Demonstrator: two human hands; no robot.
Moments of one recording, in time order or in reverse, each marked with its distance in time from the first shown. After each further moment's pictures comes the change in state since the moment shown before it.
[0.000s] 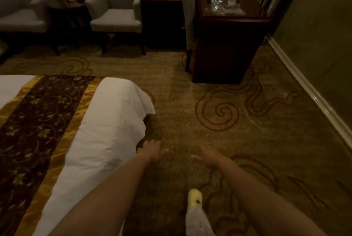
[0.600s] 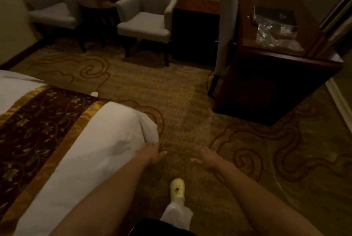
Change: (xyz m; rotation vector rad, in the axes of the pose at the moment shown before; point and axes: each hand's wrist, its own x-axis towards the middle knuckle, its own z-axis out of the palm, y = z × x) left_hand 0.261 0.015 -0.220 -0.159 0.044 -0.190; right_hand 0.297 -0.028 -0.262 -0.202 -0.059 -0.163
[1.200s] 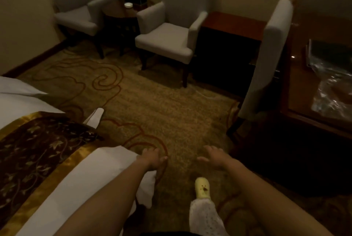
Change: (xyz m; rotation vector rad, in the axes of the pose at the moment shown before) left_hand 0.281 0.032 -0.235 -0.095 0.002 -0.156; right_hand 0.315 0.000 -0.302 -0.135 -0.065 -0.148
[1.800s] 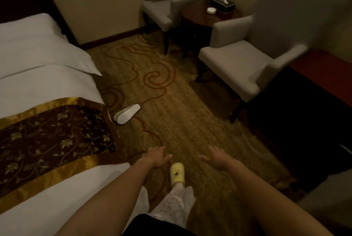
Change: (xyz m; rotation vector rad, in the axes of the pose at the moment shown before) left_hand 0.204 -0.035 -0.174 -0.452 0.098 -0.345; right_hand 0.298 -0.093 -0.236 -0.325 -0.183 -0.323
